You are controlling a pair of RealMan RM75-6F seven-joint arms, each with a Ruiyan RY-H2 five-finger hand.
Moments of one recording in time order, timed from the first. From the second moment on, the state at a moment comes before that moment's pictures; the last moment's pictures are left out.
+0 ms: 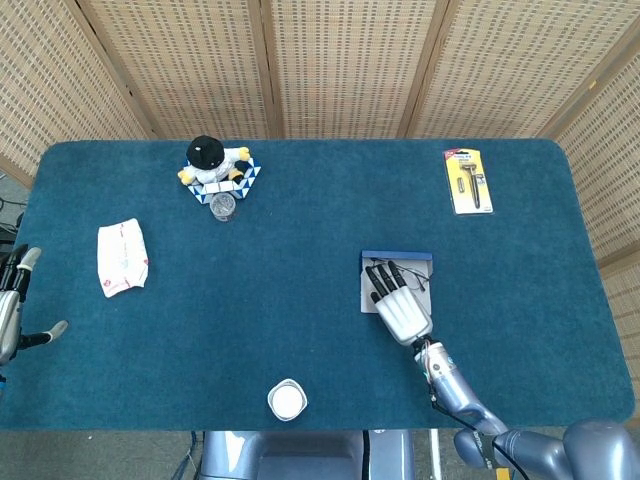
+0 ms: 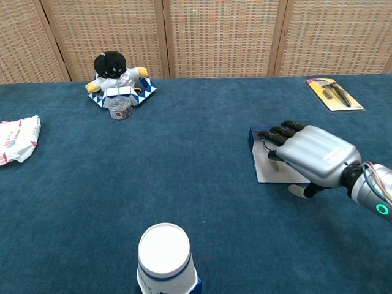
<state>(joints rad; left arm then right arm) -0.17 -1.03 -0.12 -1.79 1.26 1.39 0.17 0.61 -1.78 0.04 -1.13 -1.39 1.12 -0.67</state>
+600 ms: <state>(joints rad) -0.17 -1.04 -0.12 -1.79 1.25 1.39 0.18 0.61 -1.82 0.06 -1.03 -1.43 1.14 -0.64</state>
